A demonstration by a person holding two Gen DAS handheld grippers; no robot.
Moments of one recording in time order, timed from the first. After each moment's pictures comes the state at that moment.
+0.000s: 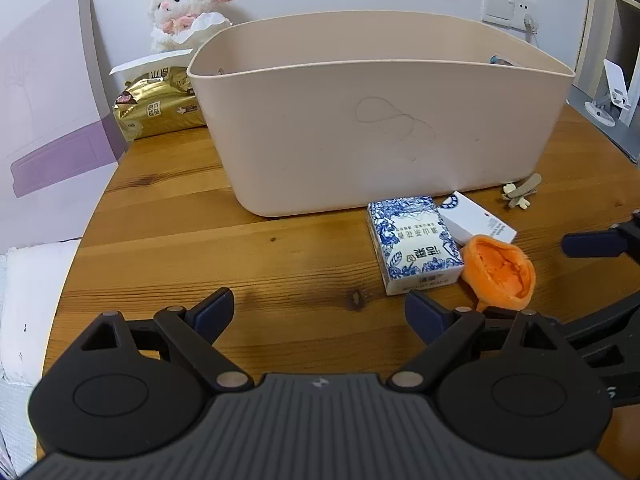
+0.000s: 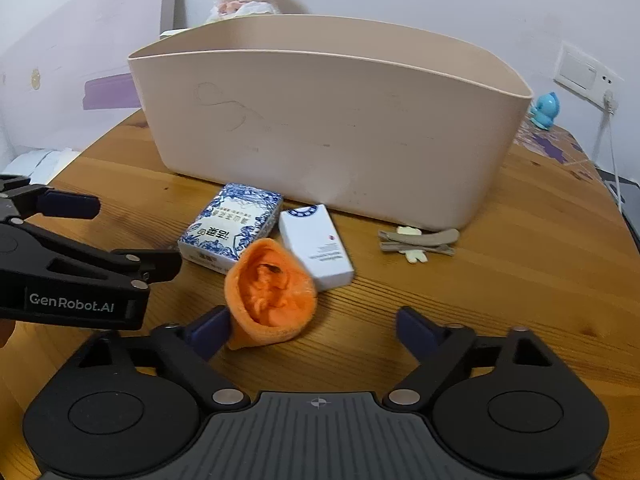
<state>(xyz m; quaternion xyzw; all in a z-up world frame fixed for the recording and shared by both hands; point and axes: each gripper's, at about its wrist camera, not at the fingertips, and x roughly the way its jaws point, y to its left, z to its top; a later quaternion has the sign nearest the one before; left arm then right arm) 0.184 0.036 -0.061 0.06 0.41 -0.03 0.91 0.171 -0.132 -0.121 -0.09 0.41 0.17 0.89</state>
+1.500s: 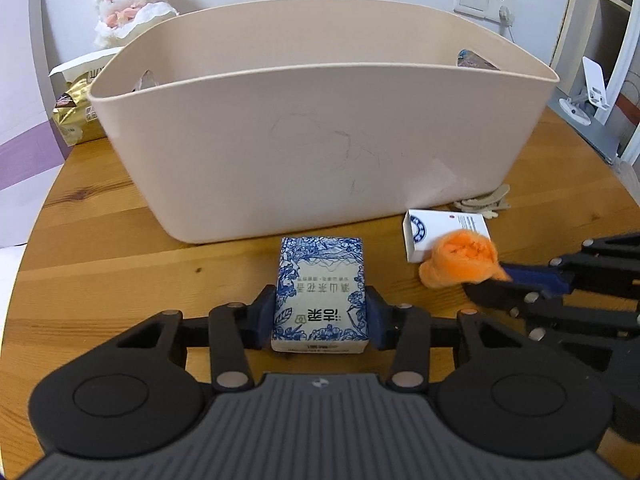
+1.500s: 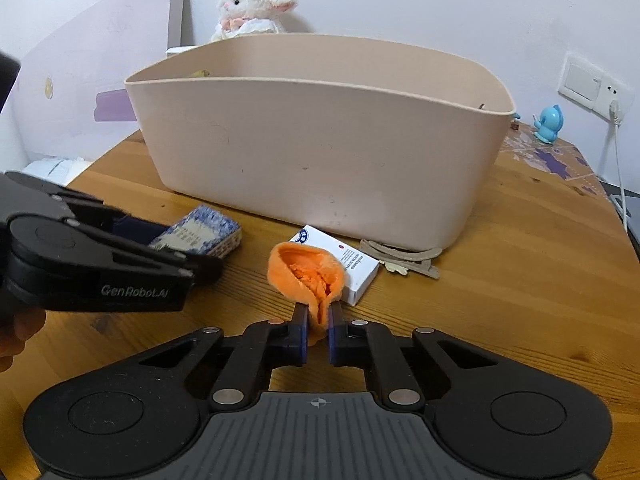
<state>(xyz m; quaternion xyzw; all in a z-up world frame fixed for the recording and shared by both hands) 0.215 0.007 -0.068 0.04 0.43 -0.08 0.90 0.173 -0.158 -0.106 -0.08 0.39 0.19 0.90</state>
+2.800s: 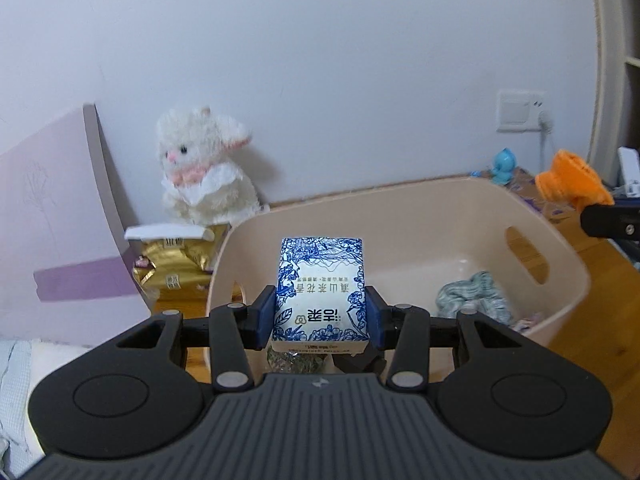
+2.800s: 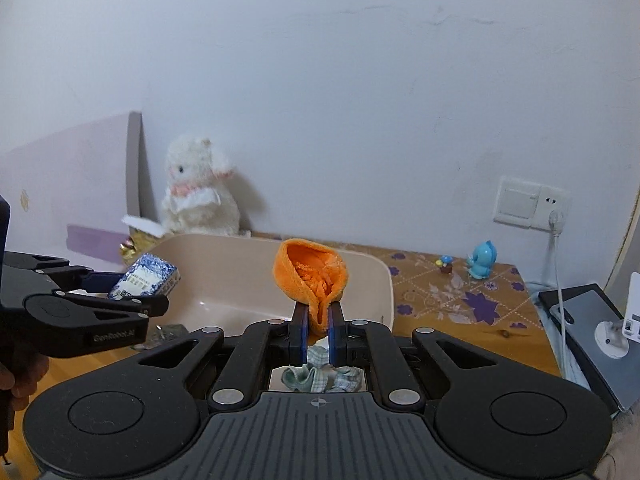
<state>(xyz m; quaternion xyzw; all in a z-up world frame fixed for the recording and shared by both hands) 0.260 0.005 0.039 0.08 0.29 0.00 0.95 0.240 -0.182 0.013 -0.05 0.27 0.15 0.95</state>
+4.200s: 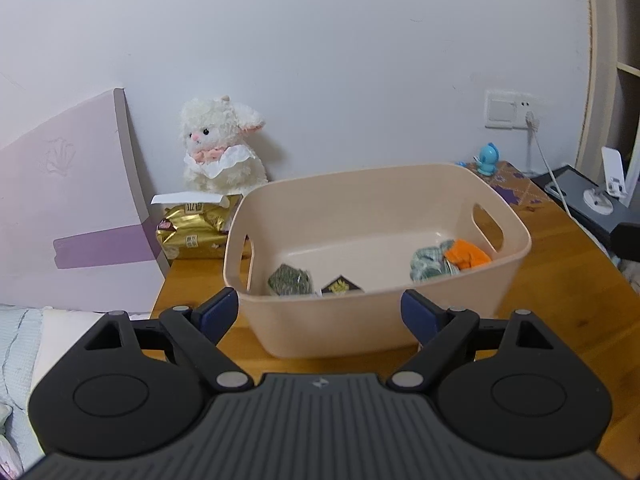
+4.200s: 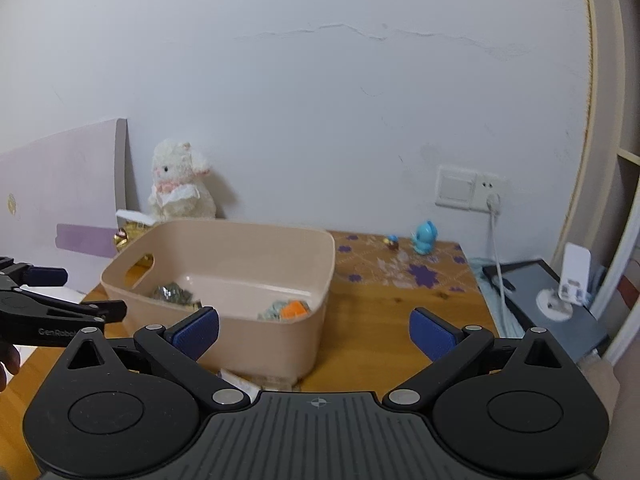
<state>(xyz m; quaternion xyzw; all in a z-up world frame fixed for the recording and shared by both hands) 0.170 -0.004 0.062 0.07 0.30 0.01 0.95 0.132 -0.247 0.043 -0.04 0.27 0.10 0.96</state>
